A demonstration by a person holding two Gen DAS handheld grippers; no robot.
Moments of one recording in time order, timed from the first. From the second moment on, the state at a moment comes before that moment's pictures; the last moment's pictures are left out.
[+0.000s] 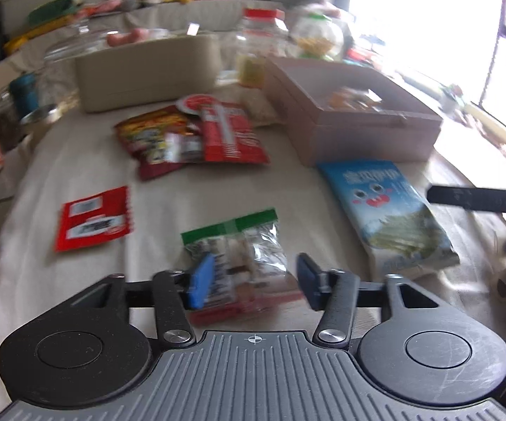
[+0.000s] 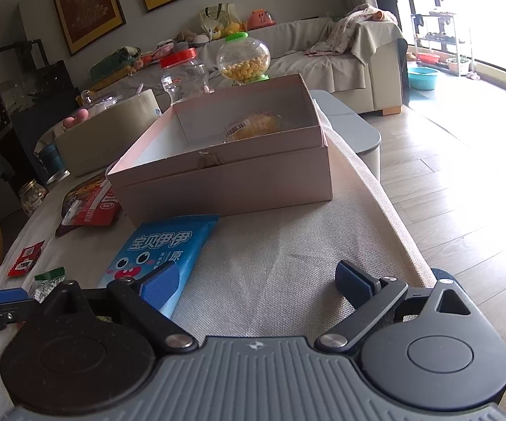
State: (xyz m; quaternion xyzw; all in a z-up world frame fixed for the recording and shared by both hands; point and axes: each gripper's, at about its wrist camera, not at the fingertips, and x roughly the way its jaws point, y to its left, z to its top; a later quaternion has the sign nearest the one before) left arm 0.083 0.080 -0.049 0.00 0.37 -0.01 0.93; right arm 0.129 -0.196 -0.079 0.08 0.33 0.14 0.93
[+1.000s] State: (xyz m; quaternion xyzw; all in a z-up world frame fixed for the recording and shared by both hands) left arm 0.061 0.079 -0.061 -0.02 0.36 -0.02 0.93; right arm 0.134 -0.146 -0.044 0.06 0.38 0.20 0.90
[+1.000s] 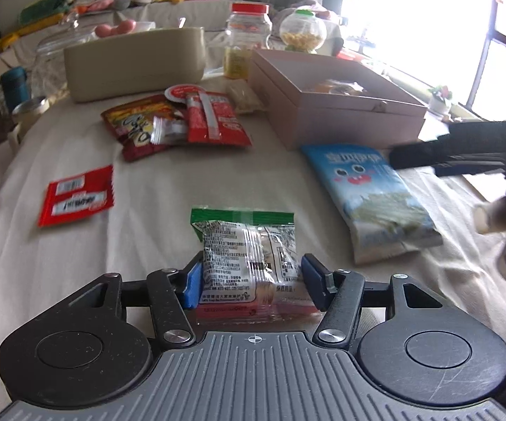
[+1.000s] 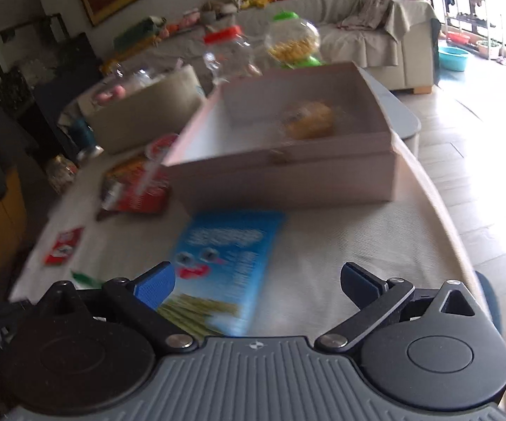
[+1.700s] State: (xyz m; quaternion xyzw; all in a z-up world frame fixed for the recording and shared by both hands) left arm 0.039 0.086 -0.066 -0.05 0.33 -0.04 0.94; right arm 0.147 -0.091 -0.067 -0.05 0.41 0.19 0.89
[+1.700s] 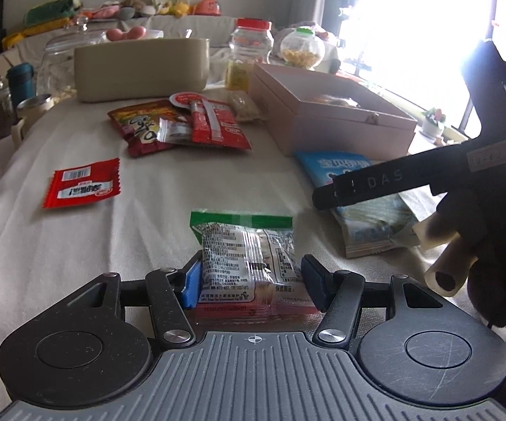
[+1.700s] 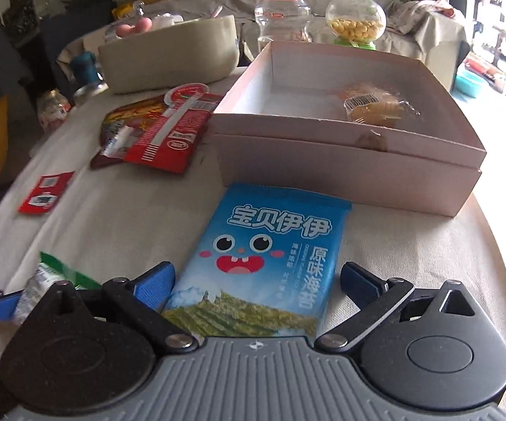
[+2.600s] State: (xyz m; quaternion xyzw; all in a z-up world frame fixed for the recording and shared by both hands) left arm 0.113 0.024 0.112 -0.04 0.15 -0.19 0.97; right arm 0.073 -0.242 0.114 0.01 0.10 0.16 0.98
